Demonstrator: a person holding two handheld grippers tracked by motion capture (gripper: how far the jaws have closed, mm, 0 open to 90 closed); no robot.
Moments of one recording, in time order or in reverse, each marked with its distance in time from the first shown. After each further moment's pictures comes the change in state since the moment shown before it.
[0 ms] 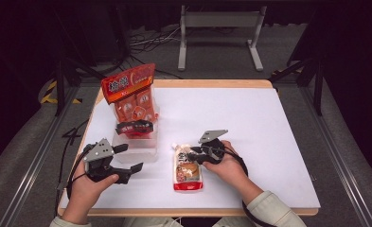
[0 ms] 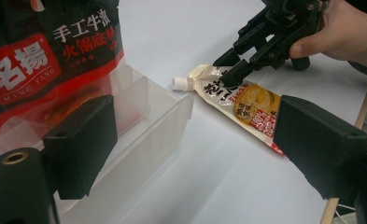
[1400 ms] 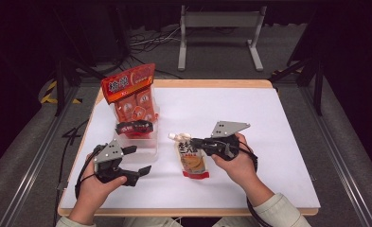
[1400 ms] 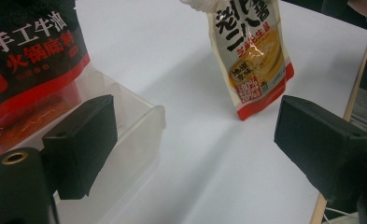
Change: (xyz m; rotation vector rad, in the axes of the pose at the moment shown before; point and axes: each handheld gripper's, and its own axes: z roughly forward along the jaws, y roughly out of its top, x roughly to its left) left arm -0.012 0.004 0.016 0.012 -0.046 0.026; right arm 0.031 0.046 -0.084 -0.238 0.027 -0.120
